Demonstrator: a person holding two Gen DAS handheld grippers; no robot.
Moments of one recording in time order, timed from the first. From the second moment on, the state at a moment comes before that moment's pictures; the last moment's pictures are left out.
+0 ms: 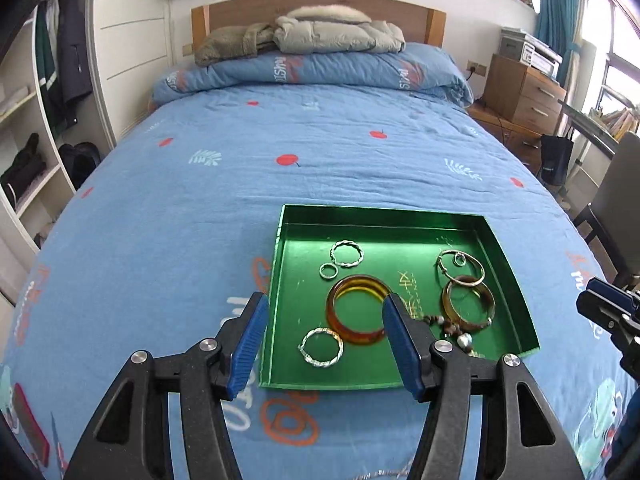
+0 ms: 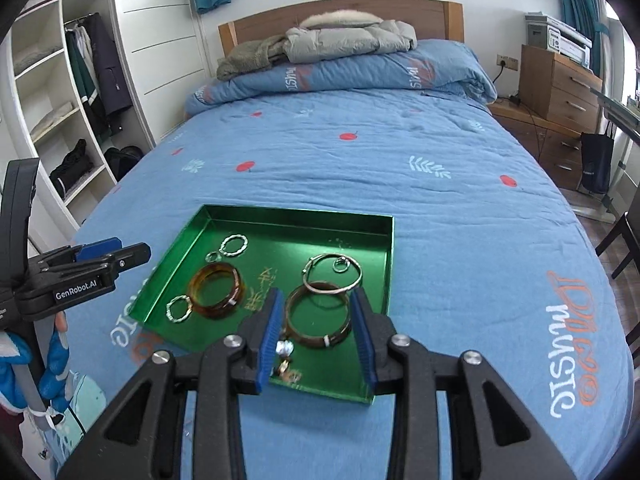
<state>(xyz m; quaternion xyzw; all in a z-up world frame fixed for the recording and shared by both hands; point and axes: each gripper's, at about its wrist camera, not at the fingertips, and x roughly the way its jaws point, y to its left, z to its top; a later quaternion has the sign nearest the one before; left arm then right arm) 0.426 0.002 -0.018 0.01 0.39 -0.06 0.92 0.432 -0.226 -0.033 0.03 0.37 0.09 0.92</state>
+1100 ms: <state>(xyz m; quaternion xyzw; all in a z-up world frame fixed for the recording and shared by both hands) 0.077 0.028 0.020 0.06 0.30 -0.02 0.95 0.069 -0.204 0.007 0.01 0.28 0.08 0.96</state>
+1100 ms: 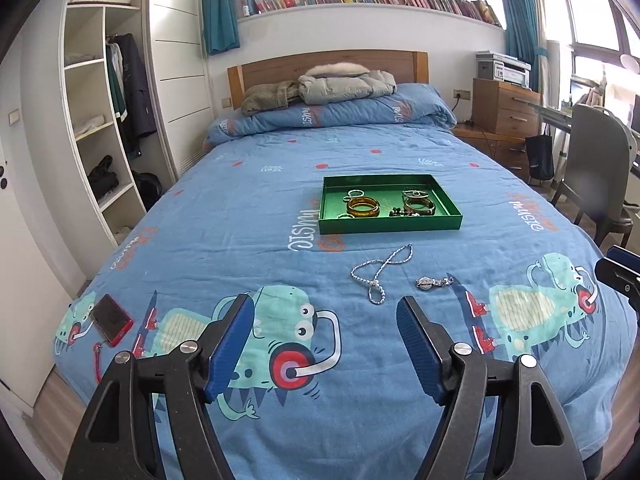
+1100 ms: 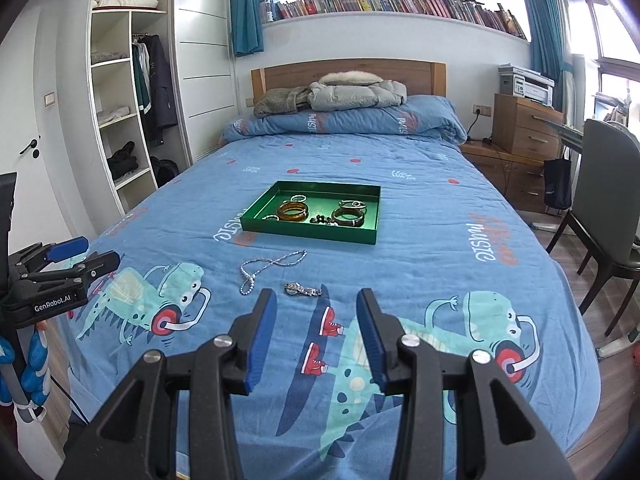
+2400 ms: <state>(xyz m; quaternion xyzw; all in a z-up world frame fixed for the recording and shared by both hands) 0.069 0.036 0.022 0.08 0.27 0.03 0.96 0.060 -0.172 0.012 -0.05 0.26 0.10 0.96</state>
